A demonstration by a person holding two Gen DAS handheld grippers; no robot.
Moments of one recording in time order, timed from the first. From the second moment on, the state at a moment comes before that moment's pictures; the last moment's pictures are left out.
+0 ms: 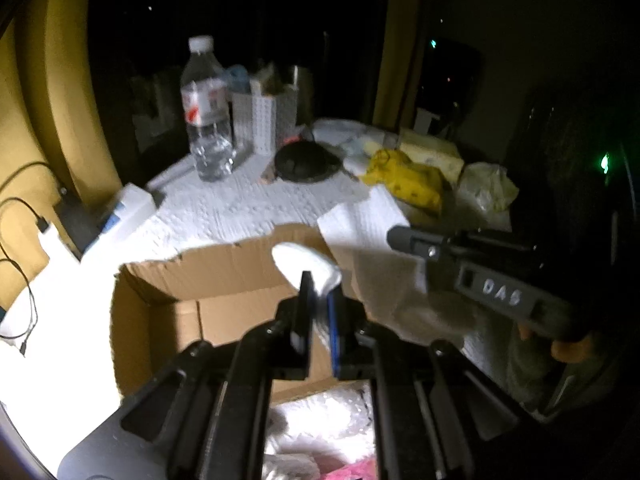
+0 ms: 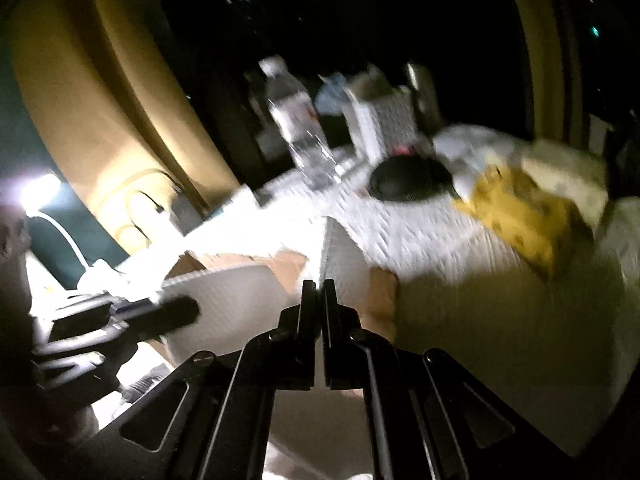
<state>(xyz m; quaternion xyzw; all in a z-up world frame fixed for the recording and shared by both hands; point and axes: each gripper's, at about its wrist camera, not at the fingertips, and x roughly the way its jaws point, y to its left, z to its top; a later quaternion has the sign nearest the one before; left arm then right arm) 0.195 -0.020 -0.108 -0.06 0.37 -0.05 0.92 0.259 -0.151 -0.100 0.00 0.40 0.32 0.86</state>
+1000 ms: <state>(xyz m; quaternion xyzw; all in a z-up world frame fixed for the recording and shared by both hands) 0.224 -0.037 -0.168 -0.07 0.47 -0.06 0.88 0.259 -0.162 -0.165 -0.07 0.46 0.26 0.85</state>
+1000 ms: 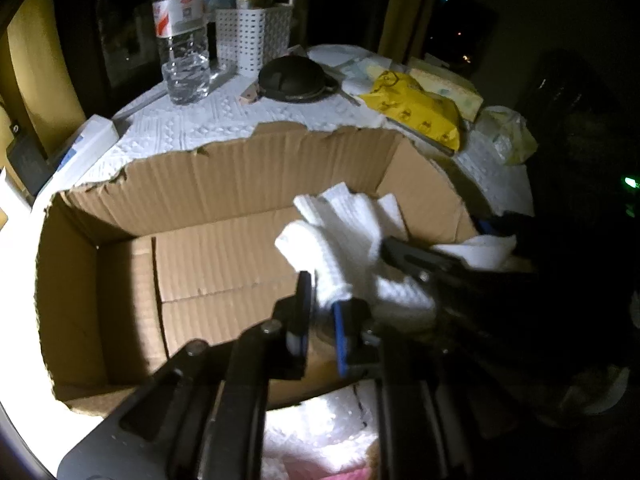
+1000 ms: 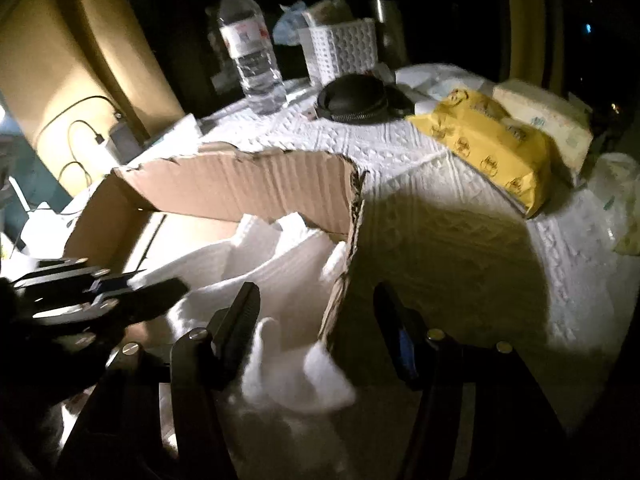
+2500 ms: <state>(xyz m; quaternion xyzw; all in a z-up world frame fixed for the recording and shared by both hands) 0.131 0.013 -0.115 -0.08 0.41 -0.01 0.91 0.174 -0.183 -0.093 -0.03 0.42 0.24 0.88</state>
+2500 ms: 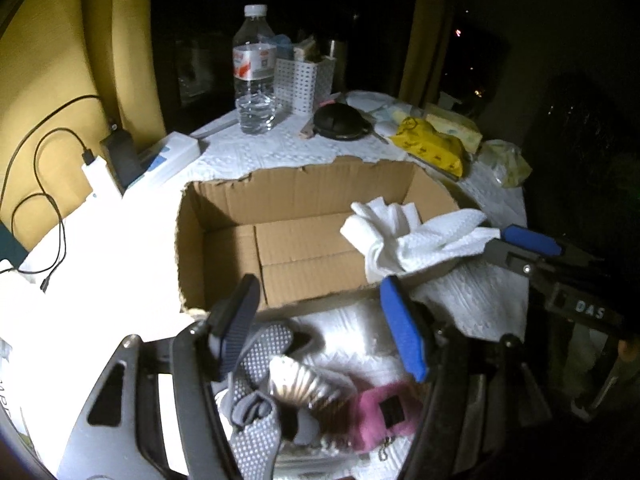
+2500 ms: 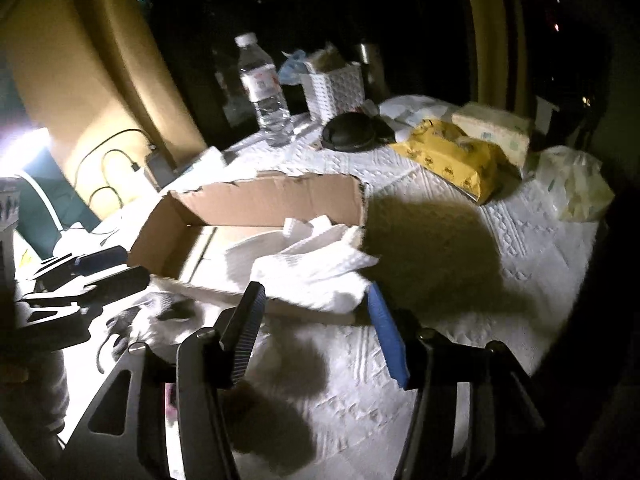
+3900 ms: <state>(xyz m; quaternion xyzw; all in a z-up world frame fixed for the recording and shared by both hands) 0.069 -0.001 -0.143 -0.09 0.44 -0.02 0.89 0.113 -0.155 -0.161 -0.02 0.47 0.31 0.83</state>
